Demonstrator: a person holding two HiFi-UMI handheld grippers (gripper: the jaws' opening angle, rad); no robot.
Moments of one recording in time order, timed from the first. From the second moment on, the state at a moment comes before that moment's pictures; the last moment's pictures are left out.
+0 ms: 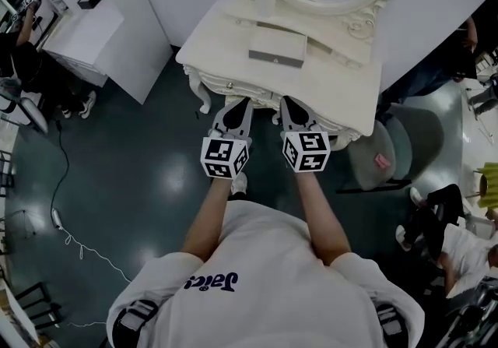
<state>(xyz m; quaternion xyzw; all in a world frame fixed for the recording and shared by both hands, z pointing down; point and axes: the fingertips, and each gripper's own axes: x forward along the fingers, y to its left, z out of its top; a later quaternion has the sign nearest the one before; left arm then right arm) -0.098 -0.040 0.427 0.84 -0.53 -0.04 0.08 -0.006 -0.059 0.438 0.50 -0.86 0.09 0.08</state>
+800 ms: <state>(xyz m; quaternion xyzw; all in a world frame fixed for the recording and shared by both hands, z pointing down) -0.095 -0.231 0.507 0.87 -0.47 -0.01 0.15 -0.001 -0.227 0.580 0.55 -0.78 0.27 0.14</state>
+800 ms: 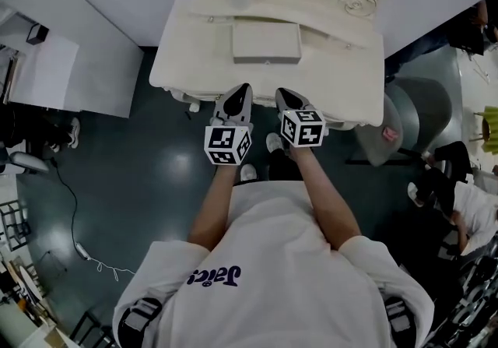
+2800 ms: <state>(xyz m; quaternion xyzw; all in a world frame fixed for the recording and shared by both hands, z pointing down) -0.090 -0.305 0.558 0.85 -0.49 0.01 0.21 -0.005 -0.347 0.733 0.50 -0.73 0.45 0.15</state>
